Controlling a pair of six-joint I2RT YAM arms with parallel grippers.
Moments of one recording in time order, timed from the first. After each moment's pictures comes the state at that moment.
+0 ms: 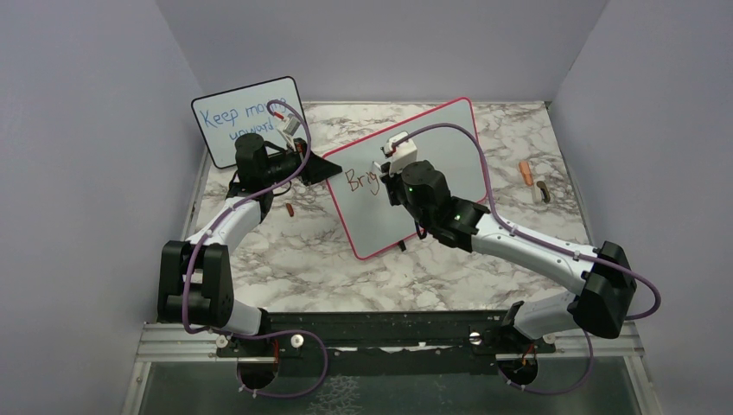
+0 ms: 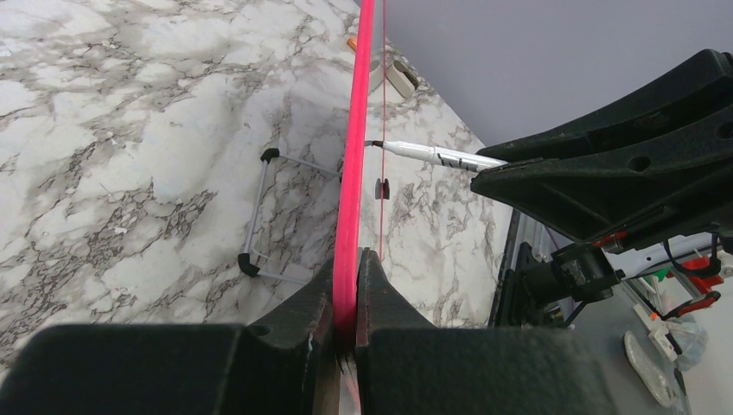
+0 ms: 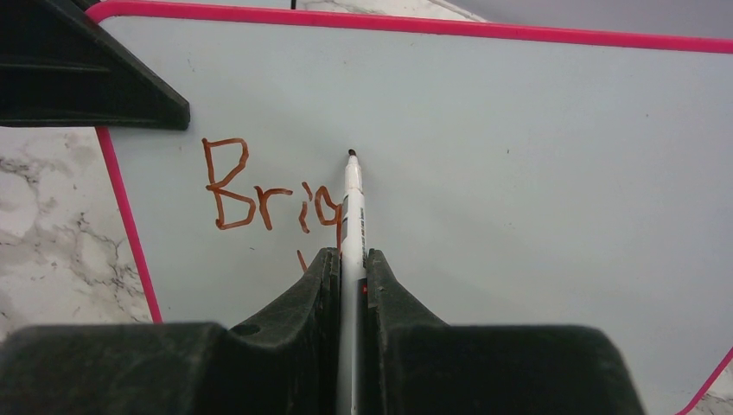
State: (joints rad) left arm -0.10 1.45 0.86 0.47 1.01 -0.51; right arm 0.93 1.39 1.09 0.00 0.46 0.02
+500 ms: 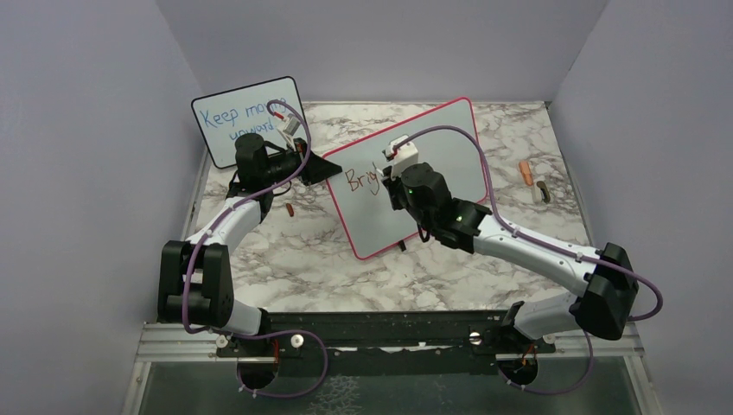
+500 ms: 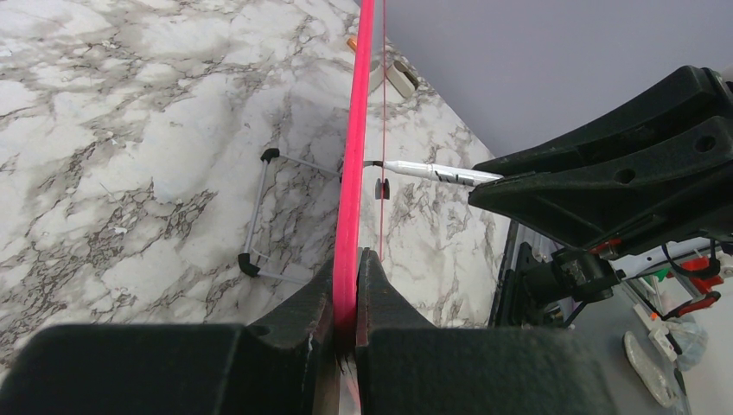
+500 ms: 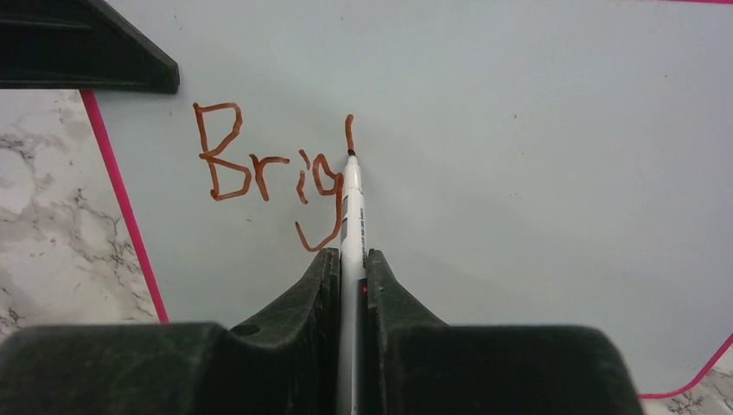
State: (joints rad) left arm -0.10 1.45 0.86 0.47 1.01 -0.51; right arm 0.93 1.38 1.09 -0.05 0.46 0.05
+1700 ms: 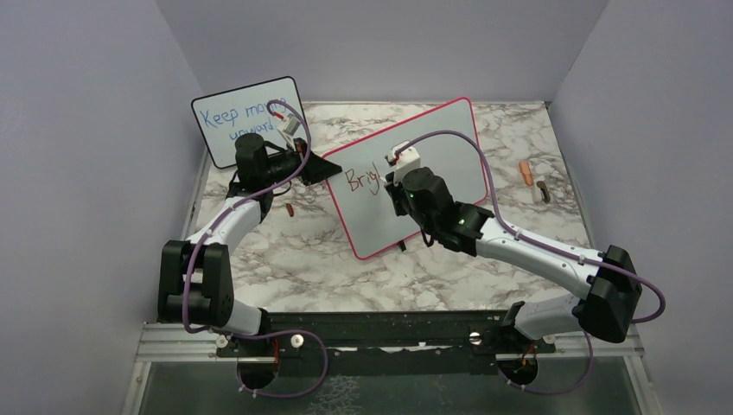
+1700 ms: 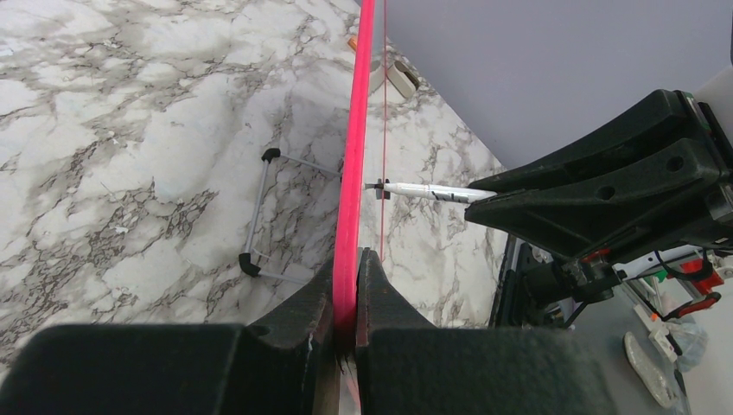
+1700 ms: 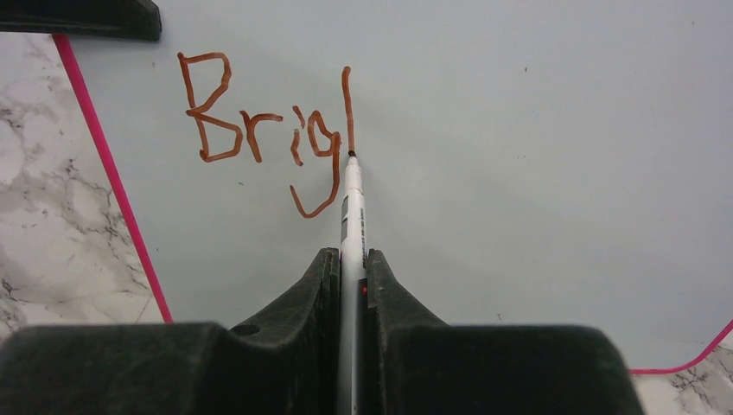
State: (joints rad) left arm -0.10 1.45 0.86 0.47 1.01 -0.51; right arm 0.93 1.35 1.05 -0.10 0.45 0.09
